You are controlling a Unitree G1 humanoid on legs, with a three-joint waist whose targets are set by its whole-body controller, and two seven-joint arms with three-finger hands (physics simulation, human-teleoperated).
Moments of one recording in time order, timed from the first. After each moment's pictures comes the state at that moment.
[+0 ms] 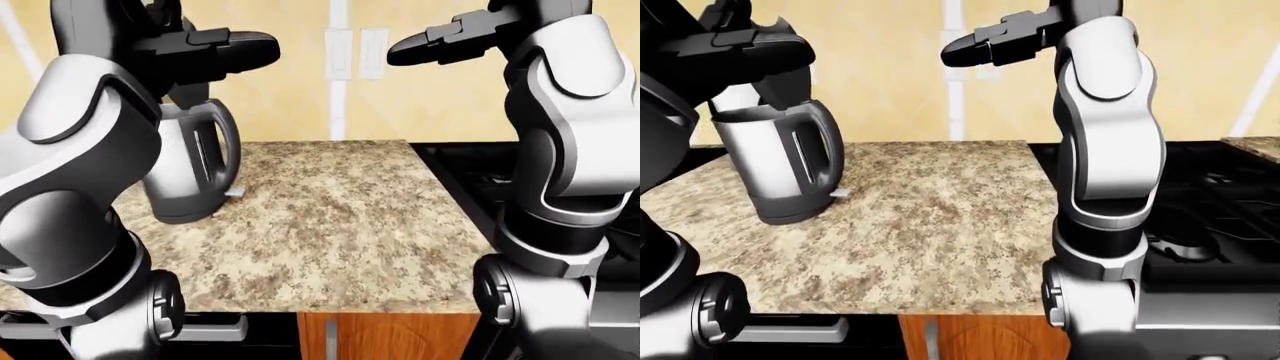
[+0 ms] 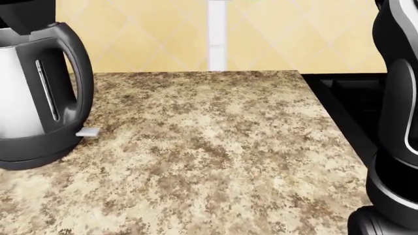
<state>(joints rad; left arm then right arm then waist) -1.02 0.44 0.24 -0.47 -0.79 1.15 0.60 -1.09 -0.30 -0.11 -0.26 -0.10 0.85 0.07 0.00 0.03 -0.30</state>
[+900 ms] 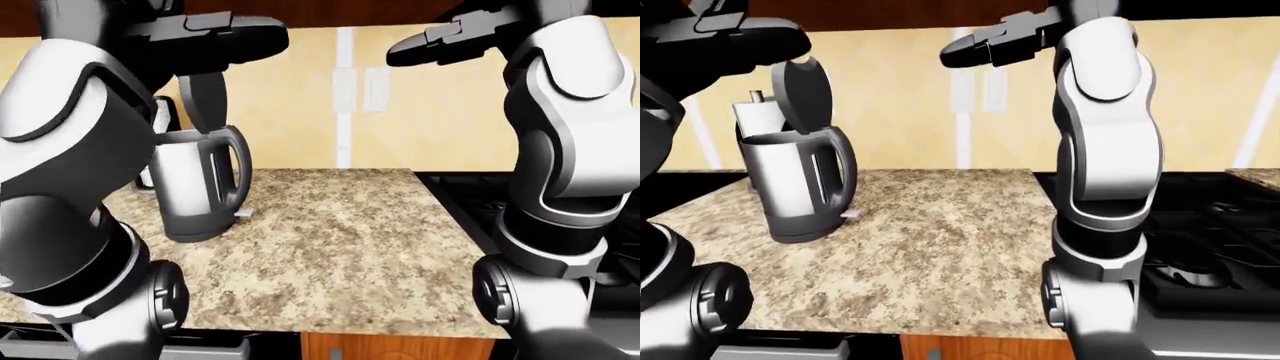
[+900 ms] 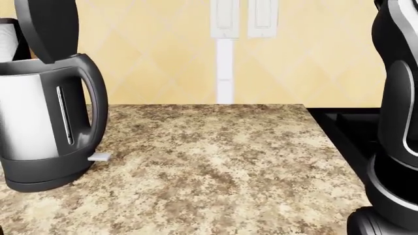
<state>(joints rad) -1.08 0.43 0.27 -0.51 -0.87 1.22 0.66 -1.09 -0.30 -0.11 -0.26 -0.10 0.84 0.07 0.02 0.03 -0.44</state>
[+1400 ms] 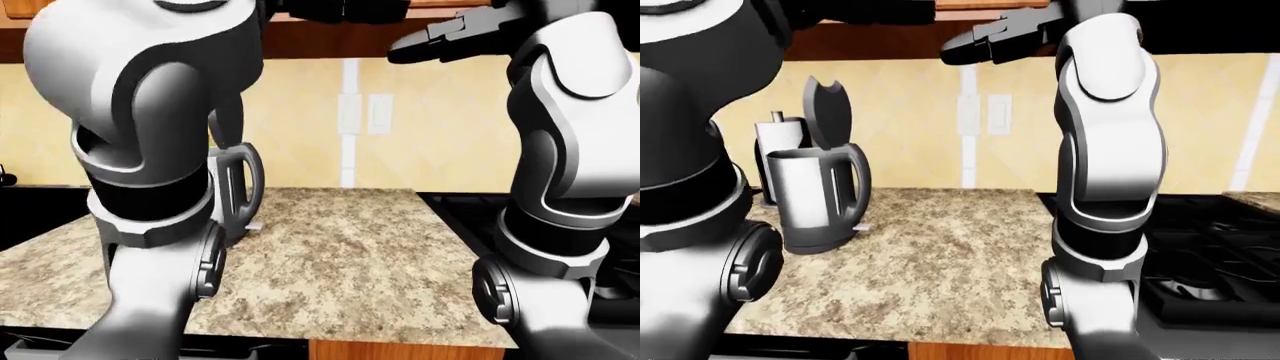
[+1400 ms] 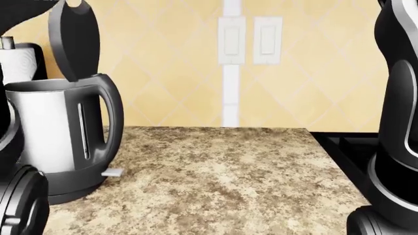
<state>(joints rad) -1.40 0.27 0.00 -0.13 -0.51 1.19 0.40 -1.10 -0.29 -0.11 -0.28 -0.11 0.84 0.08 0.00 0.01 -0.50</state>
